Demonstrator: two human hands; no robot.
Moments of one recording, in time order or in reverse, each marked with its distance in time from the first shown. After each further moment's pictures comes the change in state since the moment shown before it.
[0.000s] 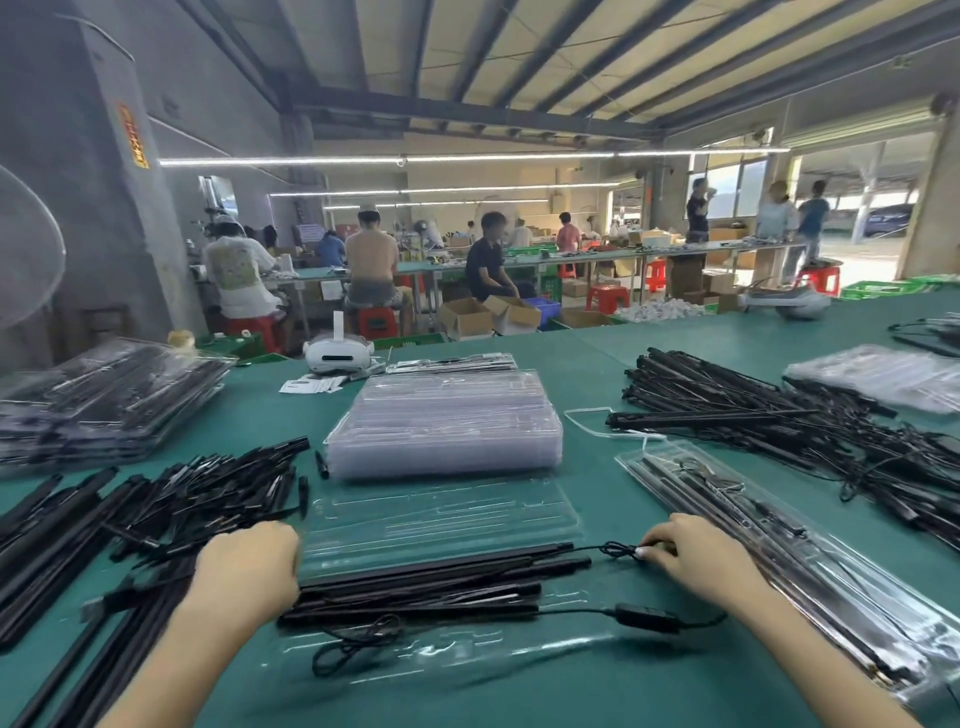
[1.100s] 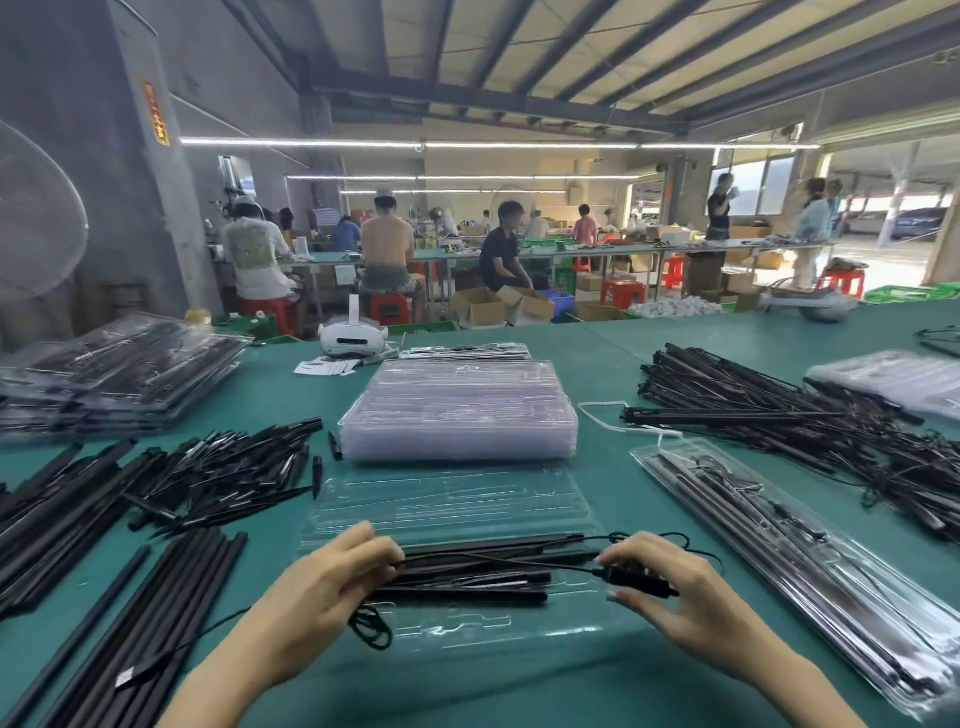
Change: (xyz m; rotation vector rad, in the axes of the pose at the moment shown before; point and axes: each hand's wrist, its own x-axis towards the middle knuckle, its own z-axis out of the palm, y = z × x) left_hand -0.021 0.013 0.047 -0.756 0.237 0.622; right_hand -0.055 -0.049 -0.007 0.487 0.204 -0.592
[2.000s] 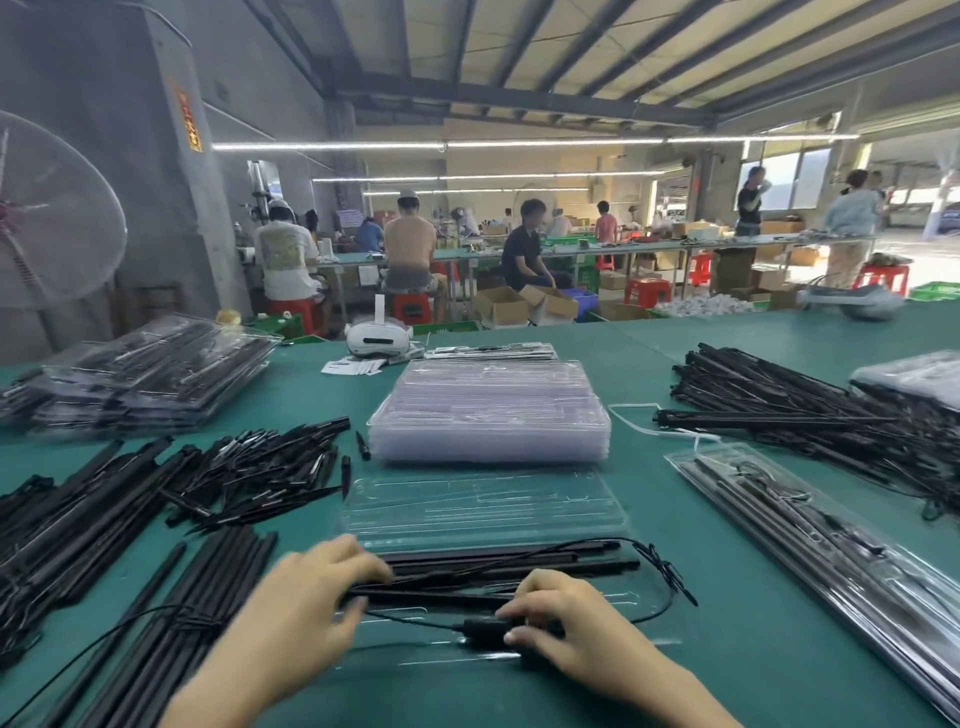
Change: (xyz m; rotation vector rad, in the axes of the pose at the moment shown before) left_hand -0.021 -0.005 -0.020 0.364 -0.058 -0.186; right_hand 0.049 -0.044 0.096 0.135 -0.250 0.011
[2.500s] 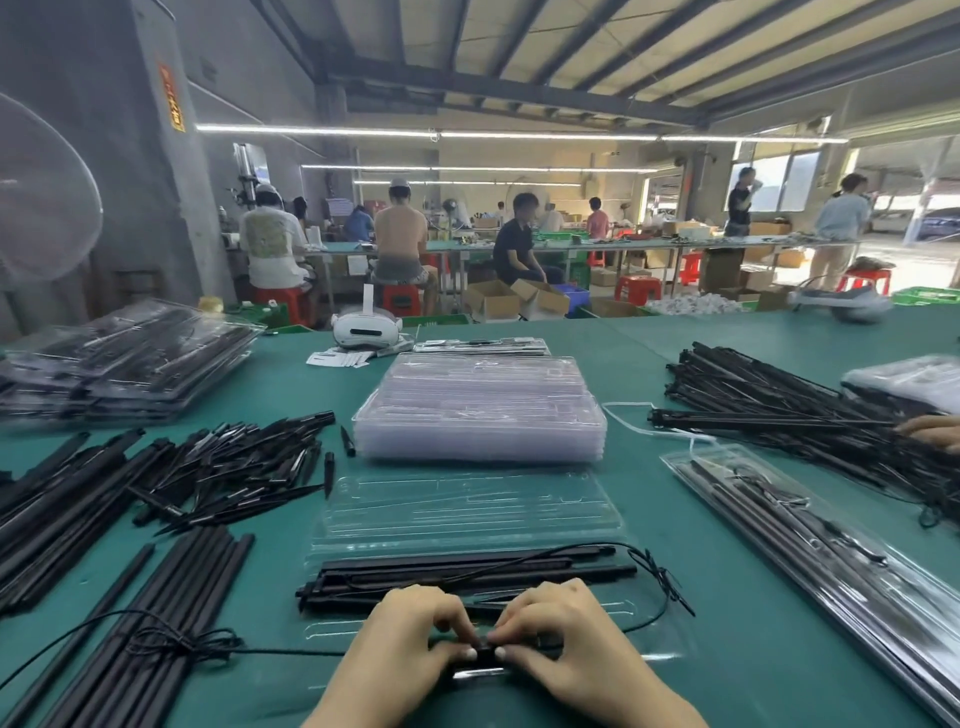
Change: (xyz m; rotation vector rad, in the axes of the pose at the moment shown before) left_hand 0.034 0.053 0.063 -0.461 -0.105 -0.015; right_hand -0.002 -0.001 0.005 -0.017 0.080 0.018
